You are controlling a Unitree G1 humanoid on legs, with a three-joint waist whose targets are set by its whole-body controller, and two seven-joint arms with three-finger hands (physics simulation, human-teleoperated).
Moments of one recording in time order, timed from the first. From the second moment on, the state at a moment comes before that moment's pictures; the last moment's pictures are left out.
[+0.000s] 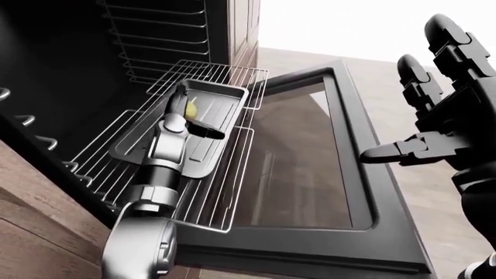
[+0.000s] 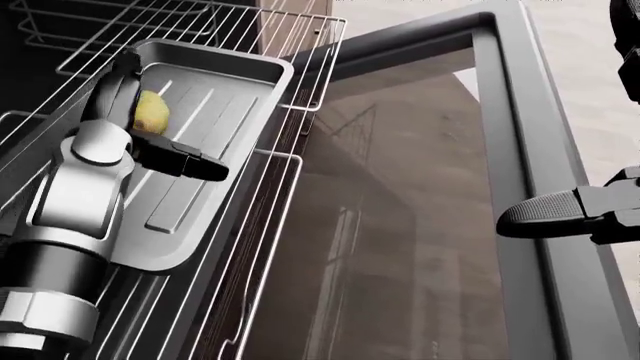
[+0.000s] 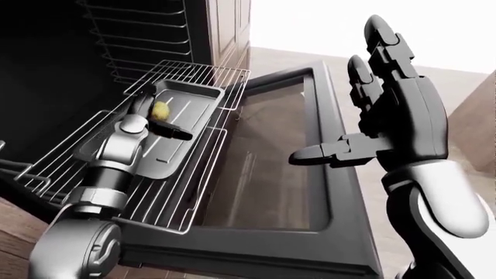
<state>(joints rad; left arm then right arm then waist) -0.99 0.22 0.06 0.76 0.31 0.49 -0.01 -0.43 -0.51 -0.47 -0.91 0.65 1.09 -0.13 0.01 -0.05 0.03</state>
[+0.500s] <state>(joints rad) -1.04 0.25 0.04 0.96 0.44 0.29 0.12 -0.41 -0.45 -0.44 -0.92 0.55 1.07 -0.06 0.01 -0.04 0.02</state>
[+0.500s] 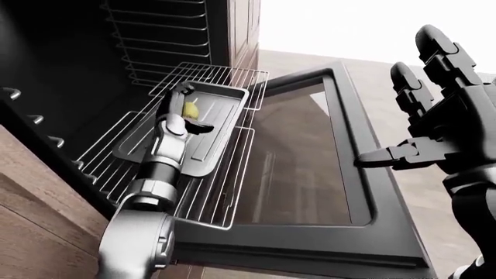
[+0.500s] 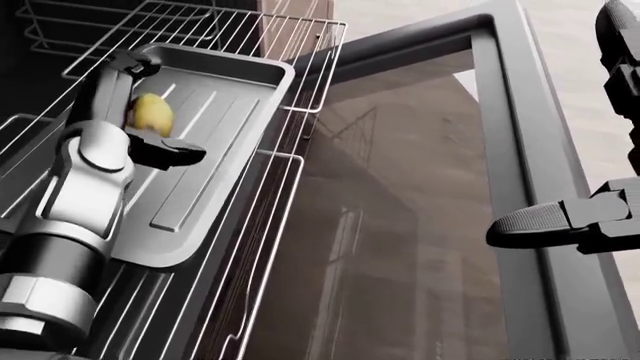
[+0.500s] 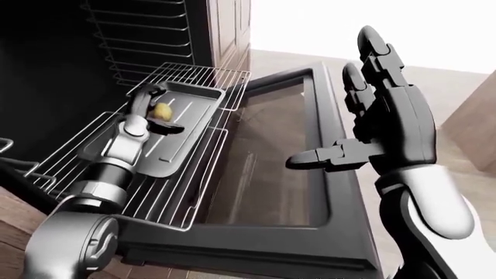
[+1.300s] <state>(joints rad) -1.08 0.23 0.02 1.15 0.62 0.16 0.30 -0.37 -0.39 -0.42 -0.90 0.43 1.02 0.02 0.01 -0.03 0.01</state>
